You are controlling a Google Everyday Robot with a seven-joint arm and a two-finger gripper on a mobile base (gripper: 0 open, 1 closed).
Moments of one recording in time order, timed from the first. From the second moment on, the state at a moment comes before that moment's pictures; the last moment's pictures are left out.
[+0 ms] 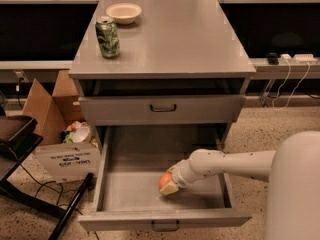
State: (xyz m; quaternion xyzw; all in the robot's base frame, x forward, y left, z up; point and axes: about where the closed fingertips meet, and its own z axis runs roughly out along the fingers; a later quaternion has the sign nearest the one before) arm 0.534 -0.034 0.375 -0.55 0.79 0.18 0.21
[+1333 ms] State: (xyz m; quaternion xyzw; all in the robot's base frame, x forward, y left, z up) arm 0.578 -0.104 0.753 -0.57 0.77 0.10 0.27
